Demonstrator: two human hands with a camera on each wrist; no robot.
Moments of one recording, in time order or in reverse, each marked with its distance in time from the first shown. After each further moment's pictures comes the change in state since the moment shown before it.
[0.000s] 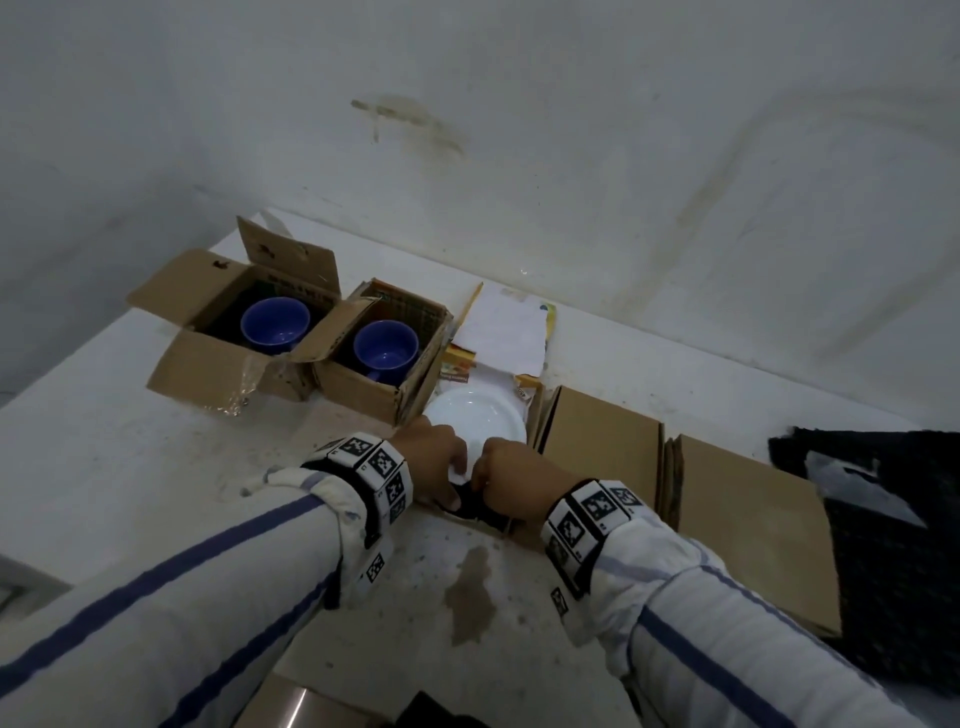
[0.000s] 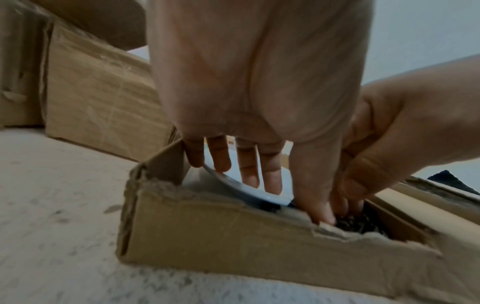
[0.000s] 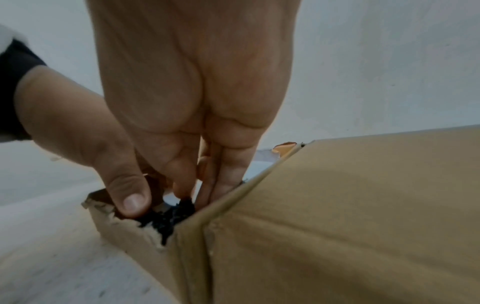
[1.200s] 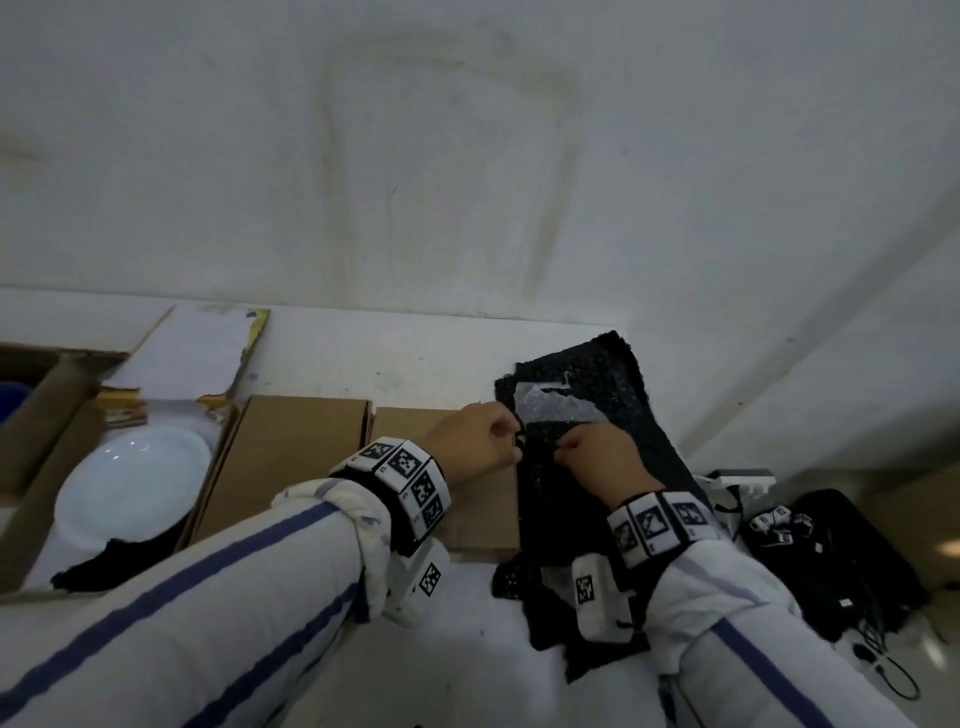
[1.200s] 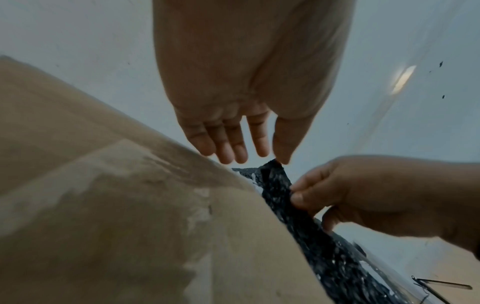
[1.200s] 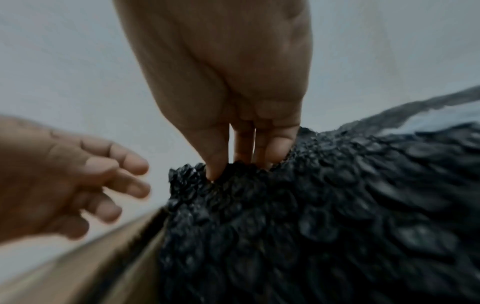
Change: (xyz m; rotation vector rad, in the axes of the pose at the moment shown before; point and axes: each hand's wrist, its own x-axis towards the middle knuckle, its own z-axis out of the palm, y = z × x) left_hand 0.100 0.358 -0.010 -0.504 0.114 0.350; right_hand -0.264 0.294 -0.005 0.307 0.443 0.790
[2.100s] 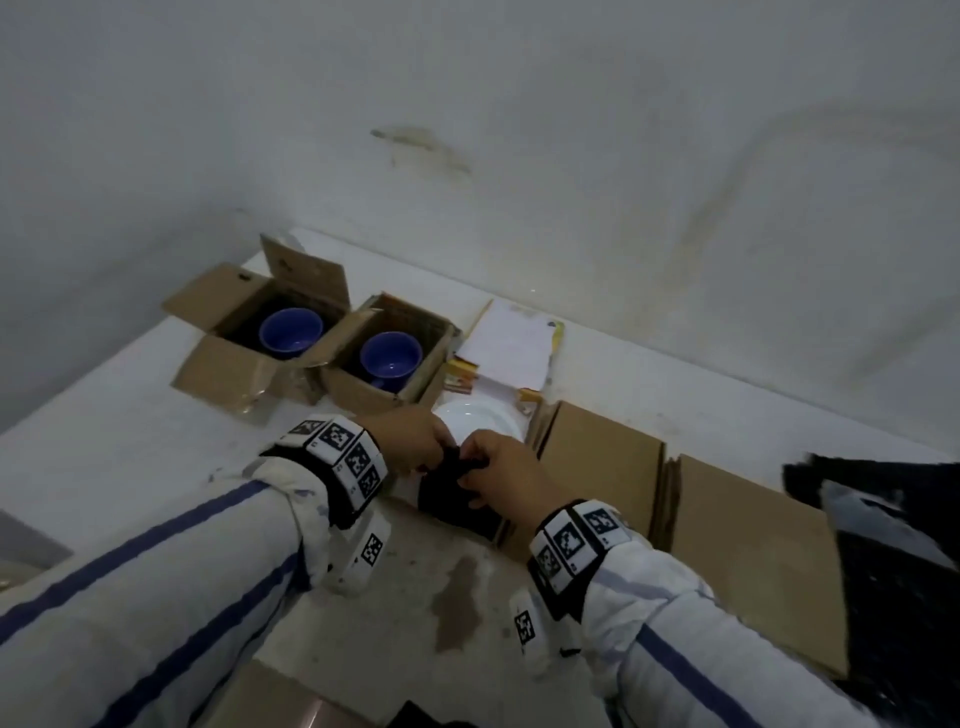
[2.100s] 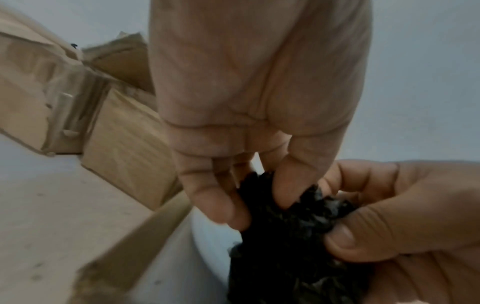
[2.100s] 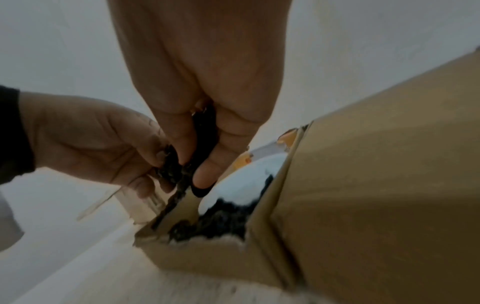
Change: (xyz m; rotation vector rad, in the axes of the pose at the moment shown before) left_hand -0.217 -0.225 -0.199 -0.057 0.041 -0.523; right_hand -0.063 -0.351 0.149 0.394 -0.486 -0.550
